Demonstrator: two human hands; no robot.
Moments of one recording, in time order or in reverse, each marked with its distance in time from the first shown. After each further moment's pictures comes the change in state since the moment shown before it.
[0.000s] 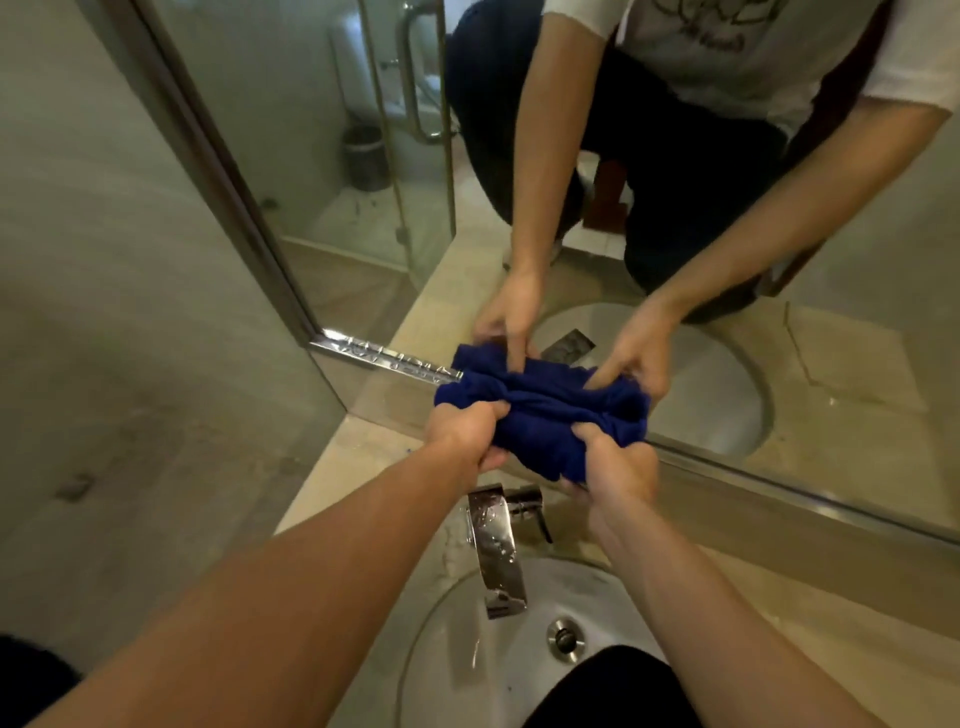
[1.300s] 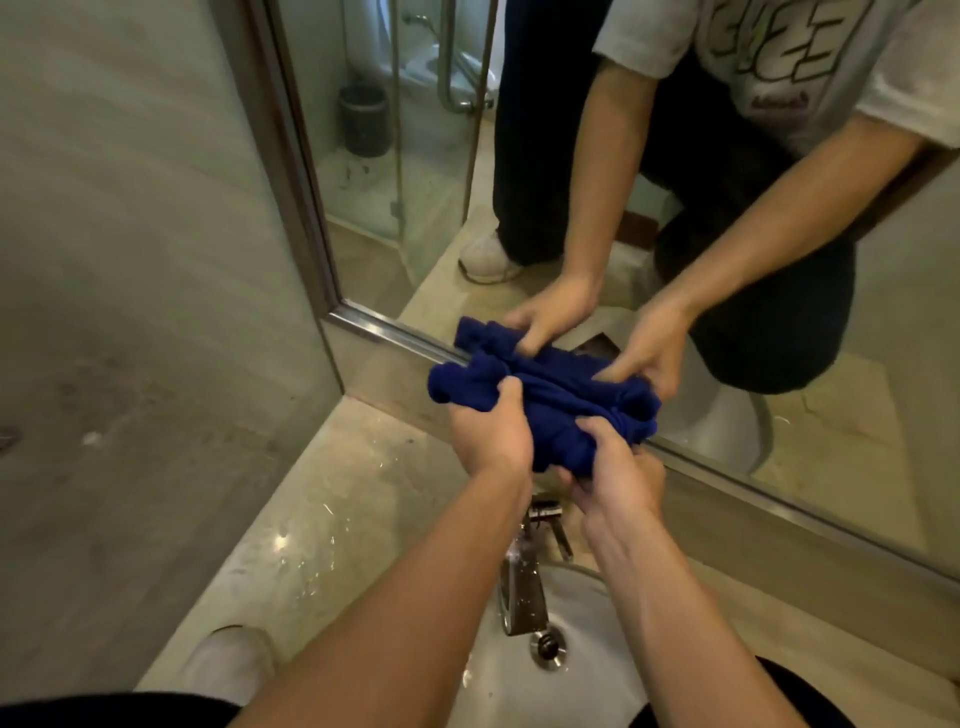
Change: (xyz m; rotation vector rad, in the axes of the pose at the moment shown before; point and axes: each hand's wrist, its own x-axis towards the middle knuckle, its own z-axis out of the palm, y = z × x) left_hand 0.009 -0.016 0.003 -0.349 0.174 0.142; right_hand -0.036 0.001 0.044 0.203 0.042 0.024
